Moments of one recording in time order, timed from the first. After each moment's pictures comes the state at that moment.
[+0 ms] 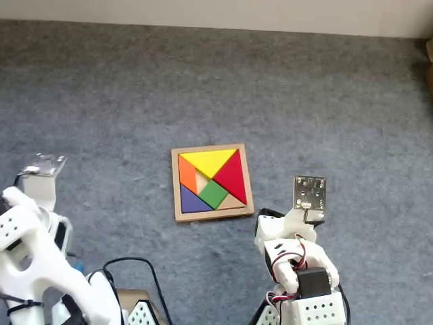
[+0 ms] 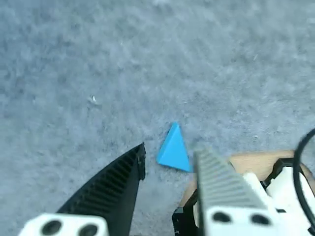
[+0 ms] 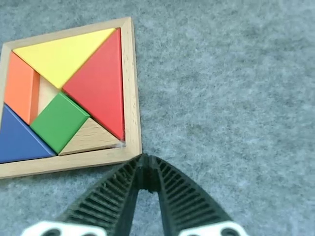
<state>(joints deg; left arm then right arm) -49.5 -37.1 48.0 87.9 -41.5 -12.3 -103.4 96.1 60.3 -9.9</state>
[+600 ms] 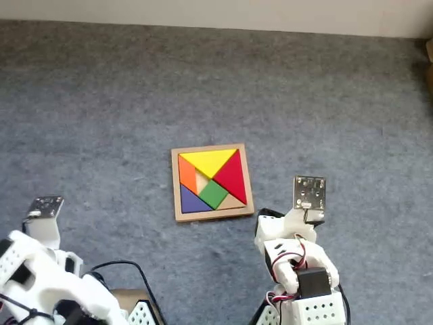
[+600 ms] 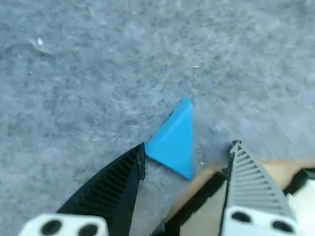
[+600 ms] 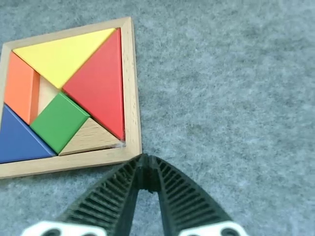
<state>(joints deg) -64.0 -37.1 71.6 69.6 -48.1 -12.3 -103.4 96.1 60.3 -9.9</state>
